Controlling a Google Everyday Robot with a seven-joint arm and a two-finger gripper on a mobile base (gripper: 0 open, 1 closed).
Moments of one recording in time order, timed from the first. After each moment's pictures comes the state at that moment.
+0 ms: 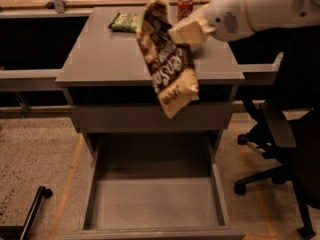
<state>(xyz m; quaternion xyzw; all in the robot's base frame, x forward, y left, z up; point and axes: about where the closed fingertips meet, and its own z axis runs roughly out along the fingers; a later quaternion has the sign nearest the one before) 0.567 -0.045 1.026 -0.46 0.73 0.22 0.46</state>
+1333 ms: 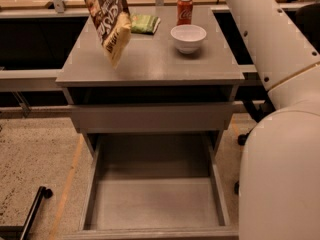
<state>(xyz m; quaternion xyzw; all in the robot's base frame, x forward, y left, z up) 0.745 0.100 1.072 -0.45 0.66 0.29 0.52</state>
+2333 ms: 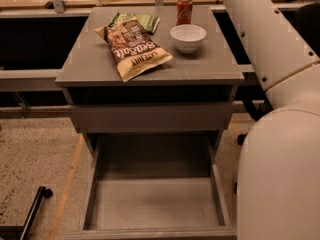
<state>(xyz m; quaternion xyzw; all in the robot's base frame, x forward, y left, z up) 0.745 0.107 1.066 -0.45 0.66 0.29 0.52</state>
